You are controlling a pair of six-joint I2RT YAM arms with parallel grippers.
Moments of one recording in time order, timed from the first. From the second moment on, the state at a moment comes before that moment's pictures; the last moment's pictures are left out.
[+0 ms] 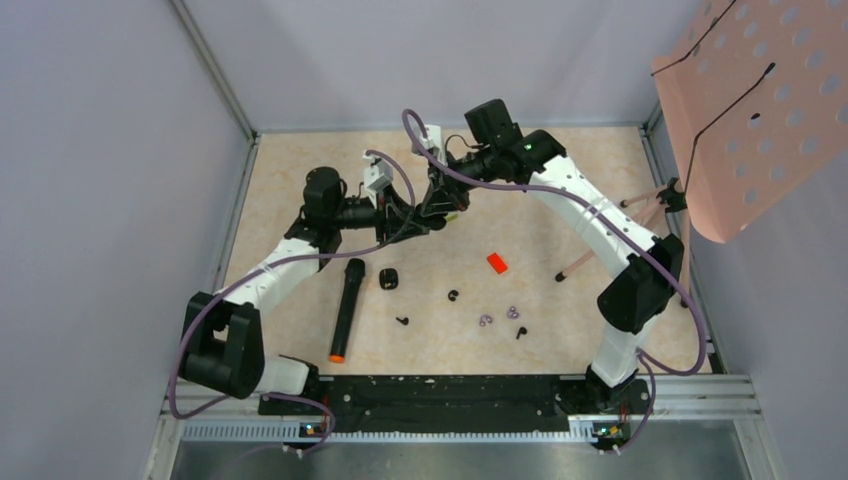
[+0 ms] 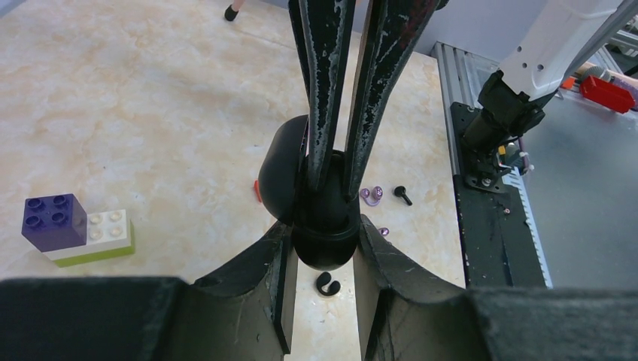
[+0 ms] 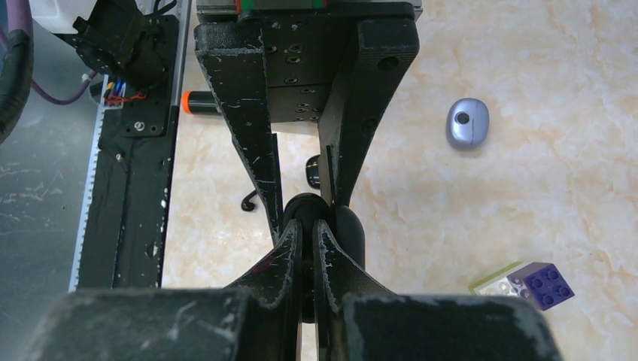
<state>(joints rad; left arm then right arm) -0.30 1.38 0.86 0.36 1.16 -0.10 0.65 1.79 1.87 -0.86 -0.84 -0.52</state>
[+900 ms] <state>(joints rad) -0.30 1.38 0.87 0.42 1.14 -0.11 0.66 1.77 1.96 -0.92 -0.79 -0.54</state>
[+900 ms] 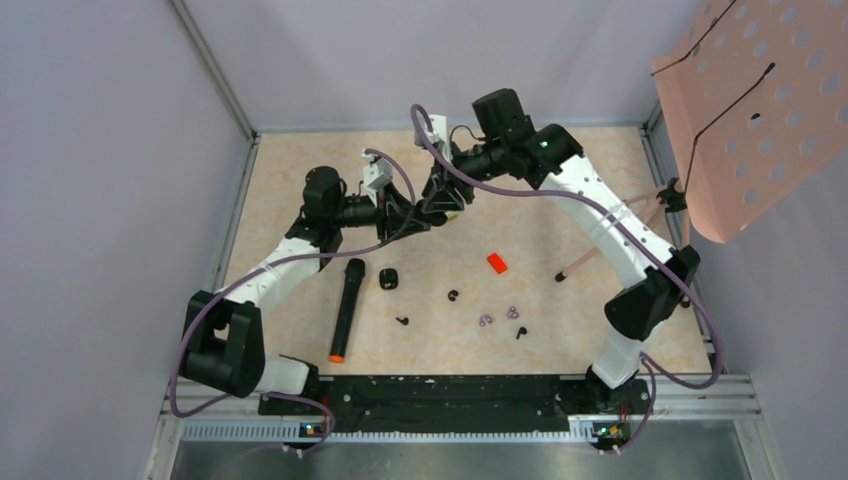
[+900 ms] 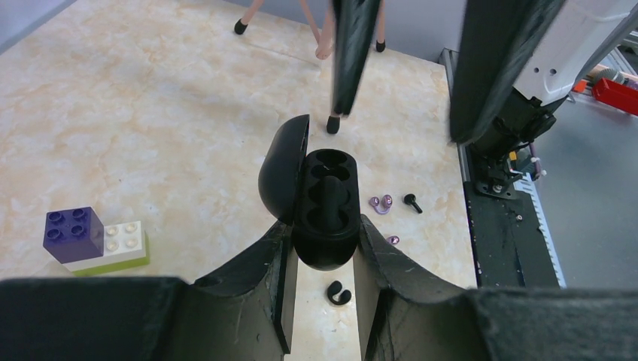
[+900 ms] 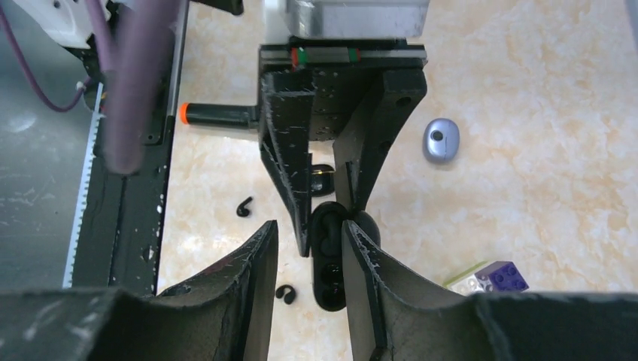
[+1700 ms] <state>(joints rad) -0.12 1.21 0.73 0.34 1.03 -0.24 0.52 1.55 1.31 -0.74 -0.67 -0.73</state>
